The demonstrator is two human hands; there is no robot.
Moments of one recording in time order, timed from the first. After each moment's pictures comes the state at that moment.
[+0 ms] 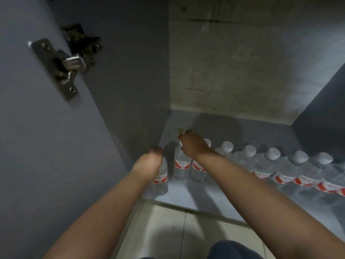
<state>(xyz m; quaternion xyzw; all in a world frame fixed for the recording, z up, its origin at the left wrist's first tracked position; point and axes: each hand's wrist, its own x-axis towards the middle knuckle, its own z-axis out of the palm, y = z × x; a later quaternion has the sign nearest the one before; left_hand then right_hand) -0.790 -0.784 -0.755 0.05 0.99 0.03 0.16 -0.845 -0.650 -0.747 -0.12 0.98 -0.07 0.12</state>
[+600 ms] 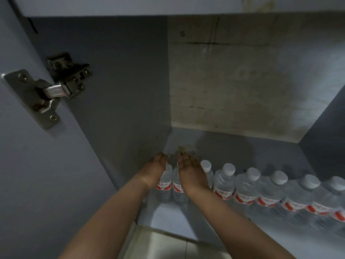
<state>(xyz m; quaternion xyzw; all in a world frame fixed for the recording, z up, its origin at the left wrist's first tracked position) -0.840 -0.769 -0.761 0.06 0.98 0.14 0.13 -0.826 -0.647 -0.766 -0.12 0.99 -0.09 0.08</state>
